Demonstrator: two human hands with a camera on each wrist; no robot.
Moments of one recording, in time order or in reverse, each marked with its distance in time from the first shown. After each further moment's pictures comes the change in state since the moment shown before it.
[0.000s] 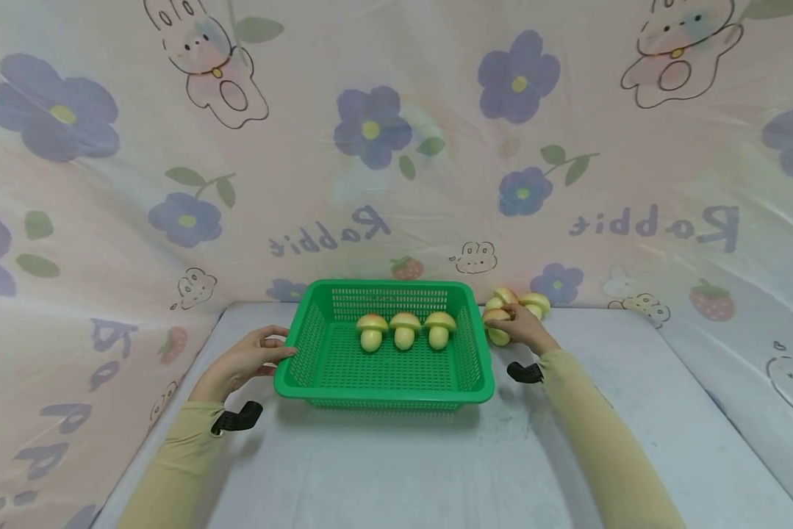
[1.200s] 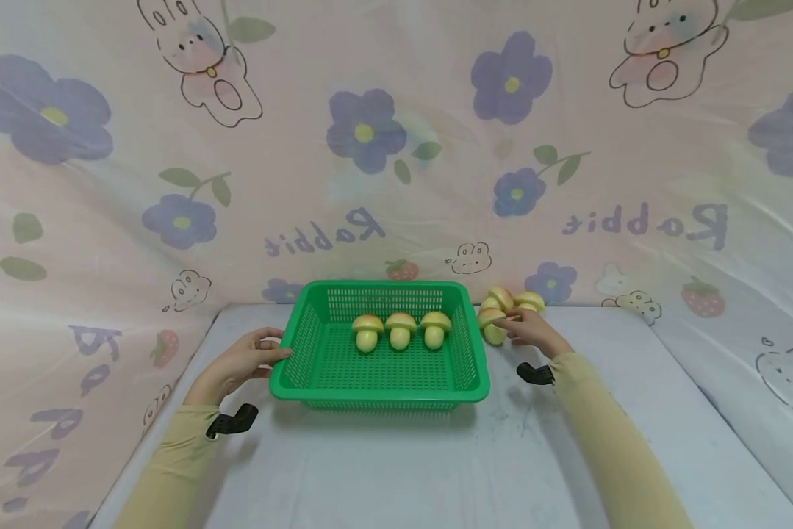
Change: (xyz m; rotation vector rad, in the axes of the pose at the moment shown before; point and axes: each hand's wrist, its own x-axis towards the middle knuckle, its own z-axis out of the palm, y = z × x) left_hand 0.001 -0.003 0.000 -0.001 -0.004 0.014; right_hand -0.013 0.013 -0.016 0.183 -0.096 0.035
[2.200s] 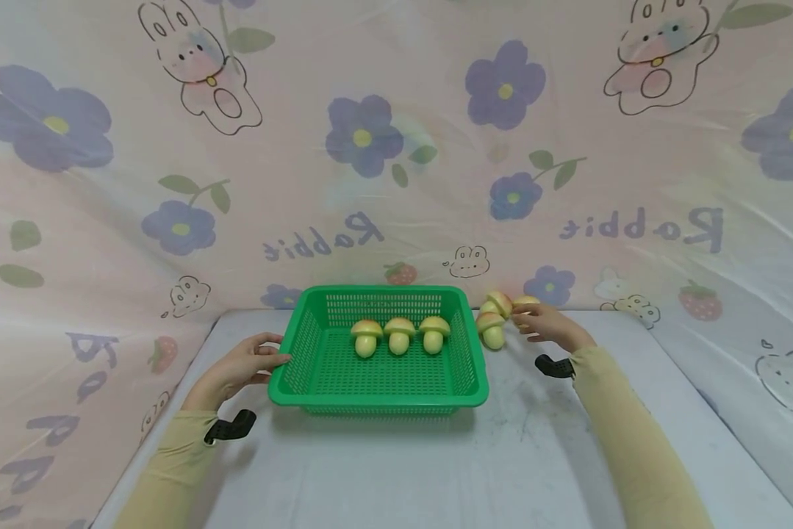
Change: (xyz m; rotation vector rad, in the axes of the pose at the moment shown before) left_hand -0.002 -0.001 -0.001 0.018 0.005 0.000; right_hand -0.012 -0.010 -0.040 -0.039 -0.144 -0.032
